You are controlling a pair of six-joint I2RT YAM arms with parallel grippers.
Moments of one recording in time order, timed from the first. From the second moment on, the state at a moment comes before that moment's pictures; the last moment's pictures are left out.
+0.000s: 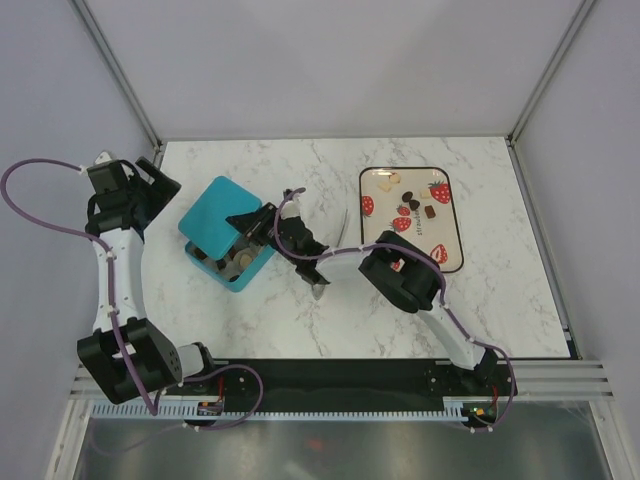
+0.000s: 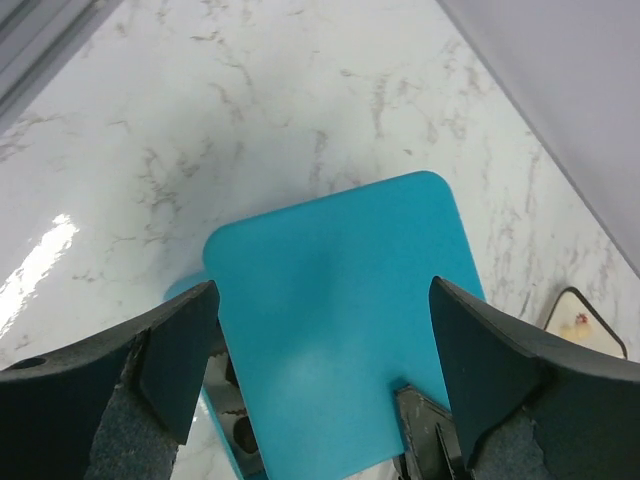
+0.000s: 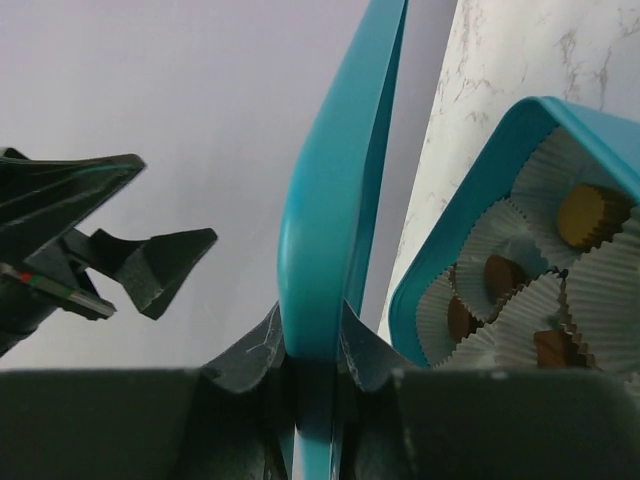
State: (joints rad) left arm 0.33 1.26 1.19 -0.51 0.15 -0.54; right arm 0.97 2.32 1.47 0.93 0.14 1.26
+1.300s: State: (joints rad) left arm 0.38 1.43 0.97 -0.43 0.13 -0.54; right arm 1.00 2.40 1.44 0.93 0.17 1.40
